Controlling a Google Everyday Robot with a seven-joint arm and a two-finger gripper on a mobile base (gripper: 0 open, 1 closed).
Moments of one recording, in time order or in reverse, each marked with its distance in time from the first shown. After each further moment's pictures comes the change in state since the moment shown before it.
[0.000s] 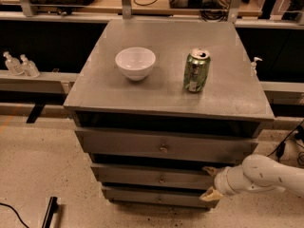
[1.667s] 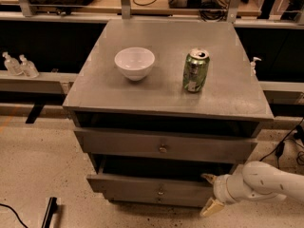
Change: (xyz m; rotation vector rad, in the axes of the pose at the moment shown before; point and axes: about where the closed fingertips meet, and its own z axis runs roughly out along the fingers) arm -0.002 0.031 0.003 -0.043 -0.019 0.014
